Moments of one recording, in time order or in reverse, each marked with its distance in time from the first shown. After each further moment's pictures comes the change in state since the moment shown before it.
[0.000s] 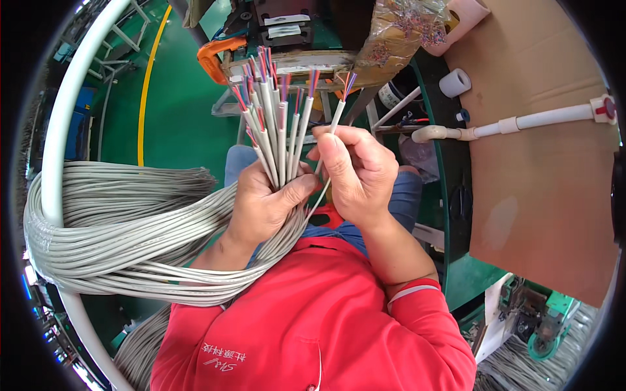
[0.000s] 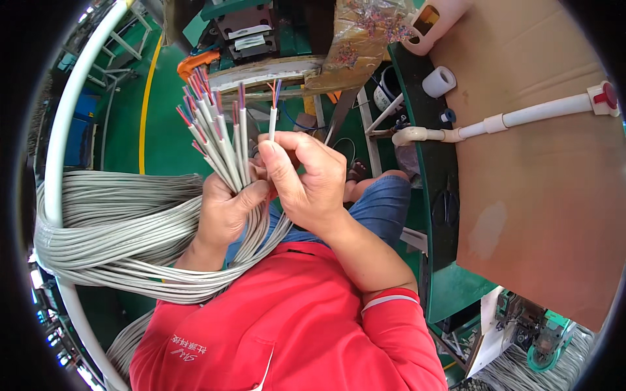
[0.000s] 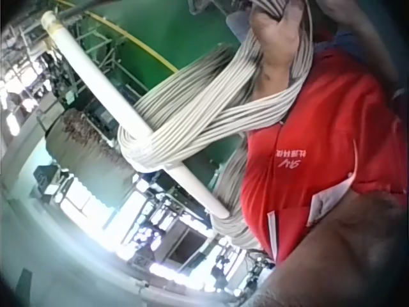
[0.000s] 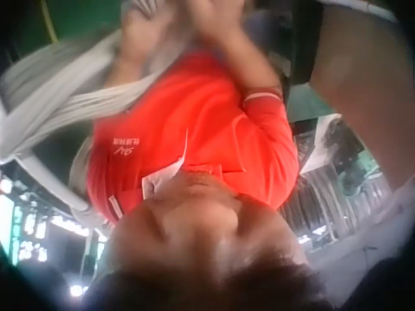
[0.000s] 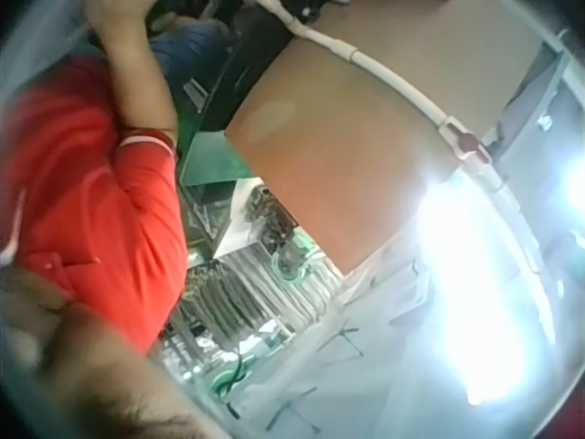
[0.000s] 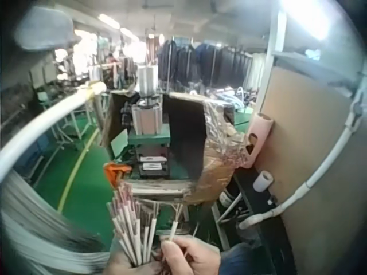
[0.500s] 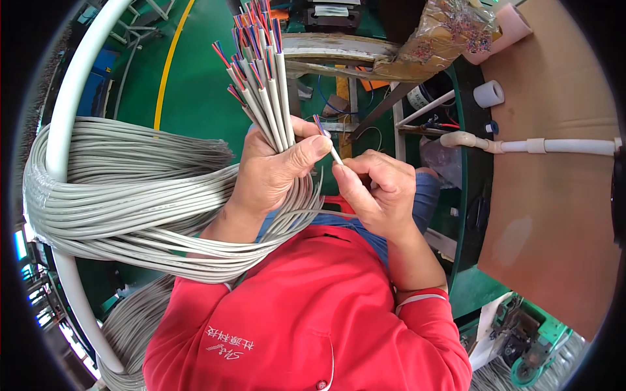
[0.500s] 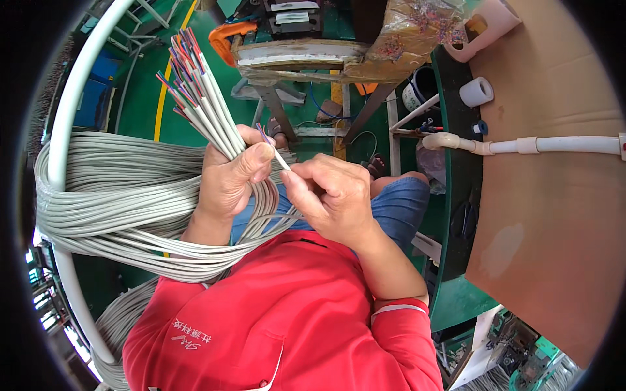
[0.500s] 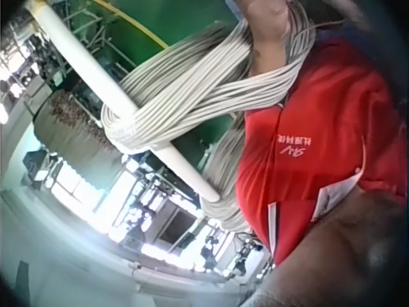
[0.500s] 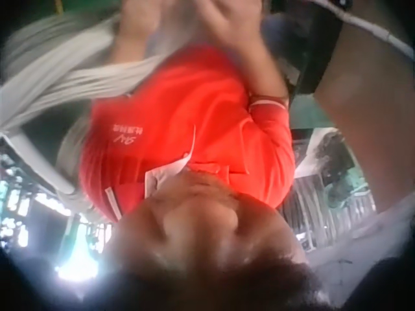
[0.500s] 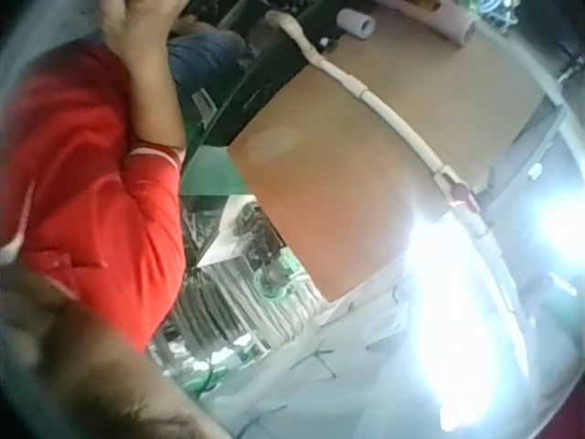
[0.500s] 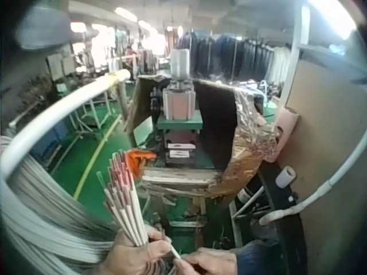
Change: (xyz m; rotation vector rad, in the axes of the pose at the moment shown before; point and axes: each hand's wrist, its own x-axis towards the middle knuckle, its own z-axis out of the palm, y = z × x) left_hand 0.008 0.017 -0.013 -0.058 0.071 0.000; right_hand -0.013 -0.003 -0.014 -0.246 -0.320 -0.133
